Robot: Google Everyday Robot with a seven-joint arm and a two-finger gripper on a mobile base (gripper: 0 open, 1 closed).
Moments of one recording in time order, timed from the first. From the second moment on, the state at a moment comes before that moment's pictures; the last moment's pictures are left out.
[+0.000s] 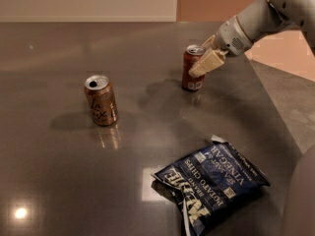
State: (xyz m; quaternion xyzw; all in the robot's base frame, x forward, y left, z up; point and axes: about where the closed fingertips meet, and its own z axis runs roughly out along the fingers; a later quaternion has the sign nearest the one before) arm 0.651 -0.122 0.890 -0.59 0.72 0.22 0.29
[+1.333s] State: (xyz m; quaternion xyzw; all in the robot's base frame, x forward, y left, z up) arm 0.583 -0.146 0.915 -0.67 0.73 0.03 0.12
